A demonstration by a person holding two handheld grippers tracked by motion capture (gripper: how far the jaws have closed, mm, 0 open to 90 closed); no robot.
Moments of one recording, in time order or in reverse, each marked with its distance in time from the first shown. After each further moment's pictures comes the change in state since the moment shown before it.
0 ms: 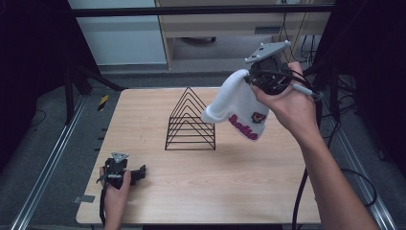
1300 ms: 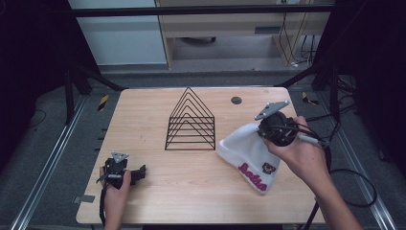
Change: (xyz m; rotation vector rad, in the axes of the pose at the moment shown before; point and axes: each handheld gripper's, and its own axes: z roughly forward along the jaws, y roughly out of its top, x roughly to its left) left arm 0.000 0.000 0.000 0.002 0.000 0.003; right arm 0.043 -0.110 0.008 0.275 0.098 0.014
